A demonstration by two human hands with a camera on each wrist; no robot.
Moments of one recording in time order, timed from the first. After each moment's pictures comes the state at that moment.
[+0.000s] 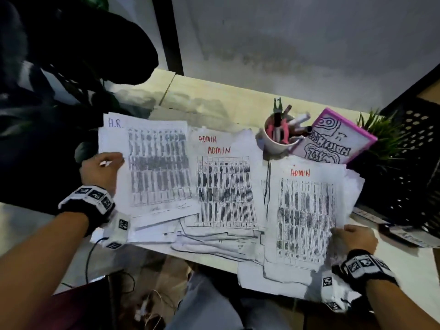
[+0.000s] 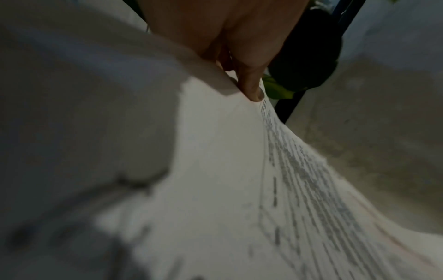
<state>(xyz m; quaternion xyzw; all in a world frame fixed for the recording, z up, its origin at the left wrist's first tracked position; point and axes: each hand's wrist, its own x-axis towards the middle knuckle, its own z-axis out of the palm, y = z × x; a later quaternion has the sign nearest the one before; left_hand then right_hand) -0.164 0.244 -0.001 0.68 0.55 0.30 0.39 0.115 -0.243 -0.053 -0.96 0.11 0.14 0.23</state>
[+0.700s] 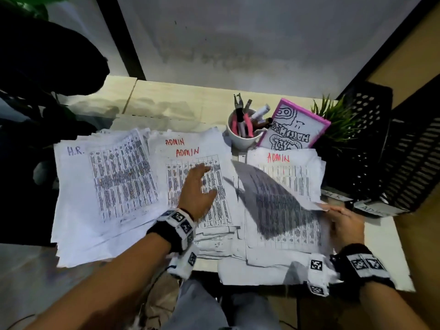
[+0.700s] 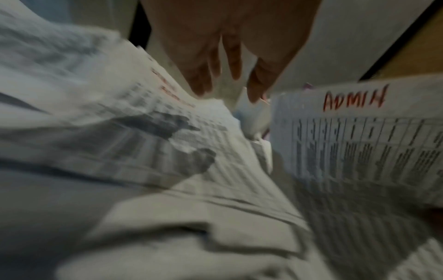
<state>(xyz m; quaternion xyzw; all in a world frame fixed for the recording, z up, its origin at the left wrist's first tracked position) -0.031 0.043 -0.018 0.77 0.28 0.08 0.57 0.101 -0.265 -0.014 -0.74 0.12 0.11 0.65</state>
